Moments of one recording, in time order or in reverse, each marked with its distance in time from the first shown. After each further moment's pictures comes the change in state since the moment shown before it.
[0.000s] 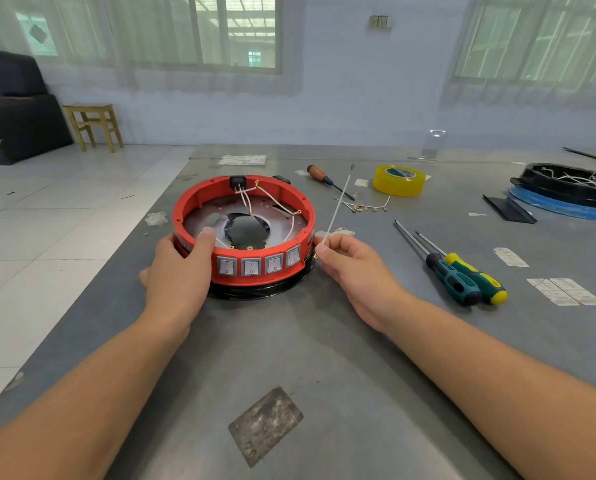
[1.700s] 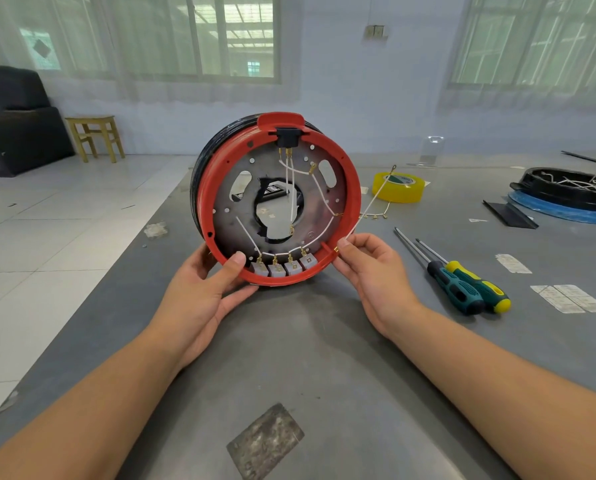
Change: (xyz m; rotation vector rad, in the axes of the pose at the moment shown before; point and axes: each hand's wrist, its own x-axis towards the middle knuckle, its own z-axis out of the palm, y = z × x) left_hand 0.000 -0.015 0.017 -0.731 -0.546 0.025; right_hand 0.000 -0.009 -0.012 0.296 0.176 -0.090
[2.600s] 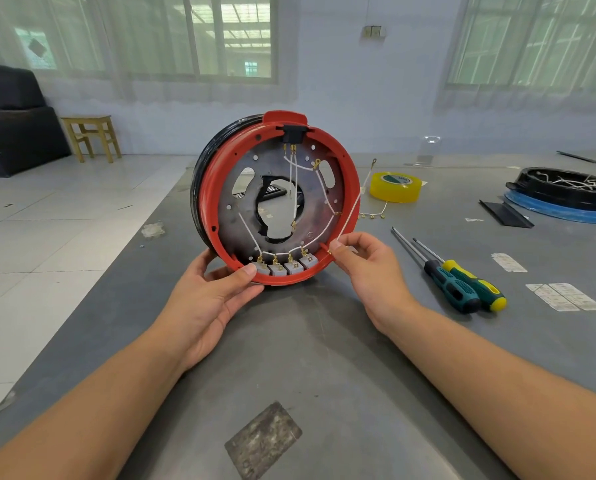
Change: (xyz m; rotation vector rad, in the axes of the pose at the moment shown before) left_hand -0.007 0.006 0.014 -0.155 0.089 -0.130; right_hand 0.003 0.004 -0.002 -0.373 0.048 -0.092
